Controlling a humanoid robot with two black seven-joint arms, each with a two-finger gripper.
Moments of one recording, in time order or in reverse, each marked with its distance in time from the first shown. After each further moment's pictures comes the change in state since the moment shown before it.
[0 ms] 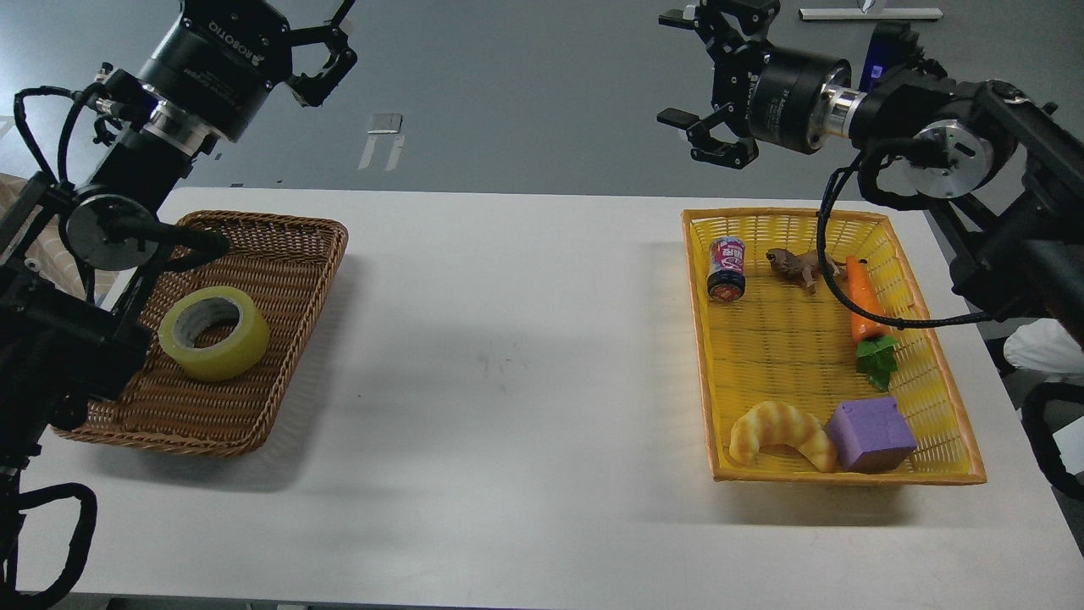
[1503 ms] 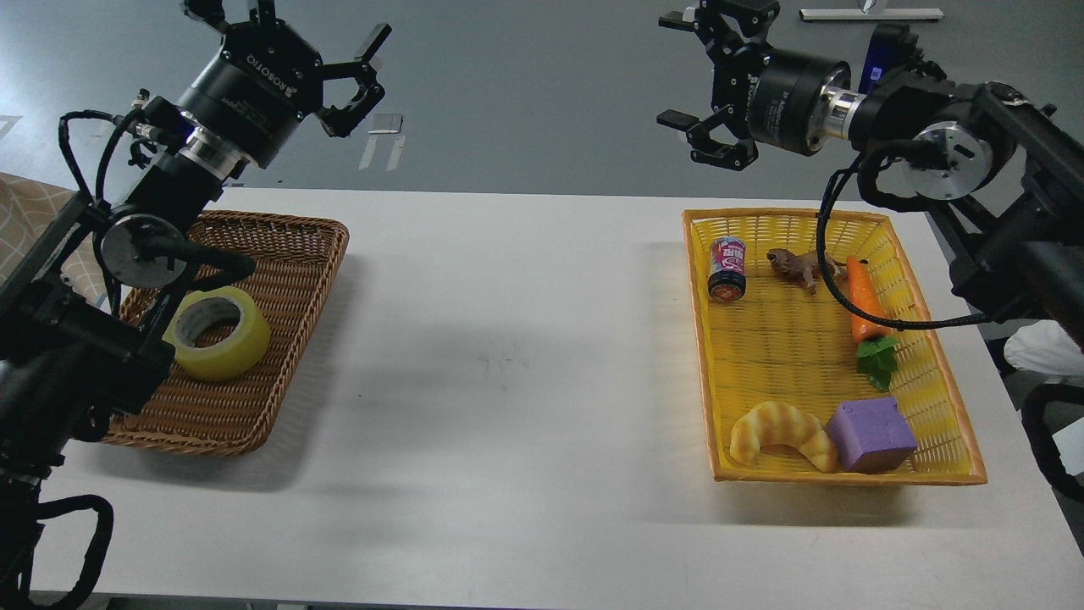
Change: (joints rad) left arm 0.013 -0.049 0.047 0.020 0.010 0.000 0.003; right arm -0.003 0.000 -0.001 0.001 0.001 0.000 0.000
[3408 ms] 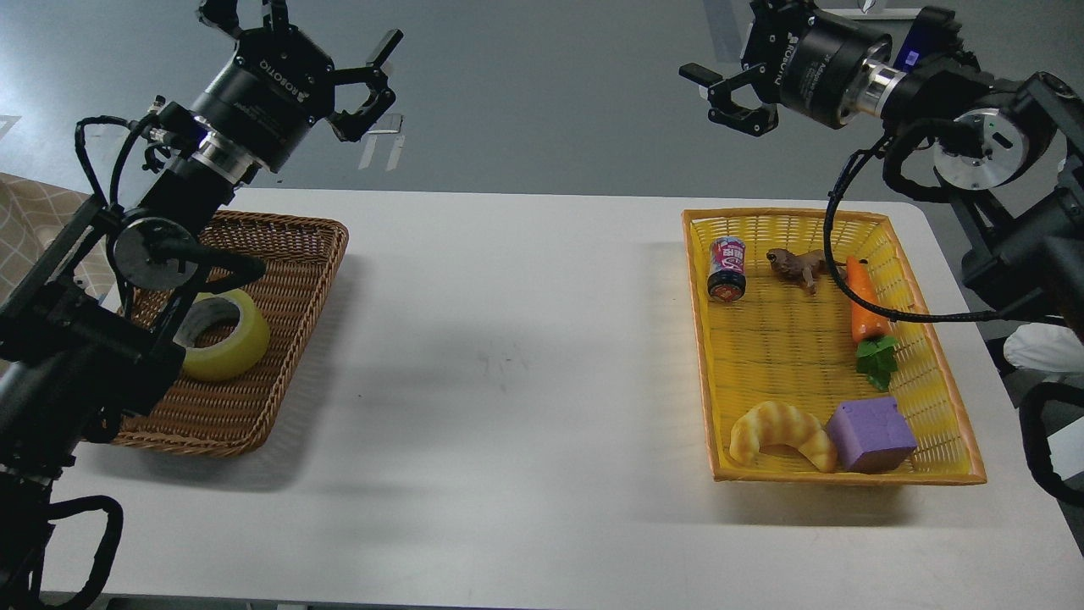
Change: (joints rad) left arm -0.001 -0.005 -0.001 0.003 0.000 0.000 0.005; right arm -0.041 0.004 0.173 0.003 0.005 0.000 0.012
